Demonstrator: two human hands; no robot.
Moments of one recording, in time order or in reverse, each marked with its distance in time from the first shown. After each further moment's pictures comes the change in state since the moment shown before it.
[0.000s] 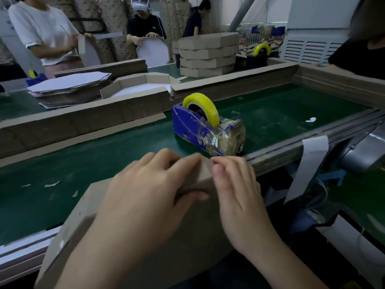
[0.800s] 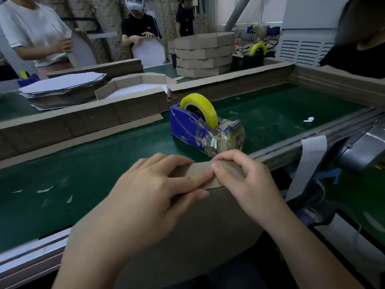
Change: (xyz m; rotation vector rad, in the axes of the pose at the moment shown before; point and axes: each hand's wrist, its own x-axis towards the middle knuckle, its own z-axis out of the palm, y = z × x) left_hand 0.007 -0.016 0.014 -0.279 -0.036 0.174; right_hand 0.030 0.015 -0.020 0.246 -0.178 0.076
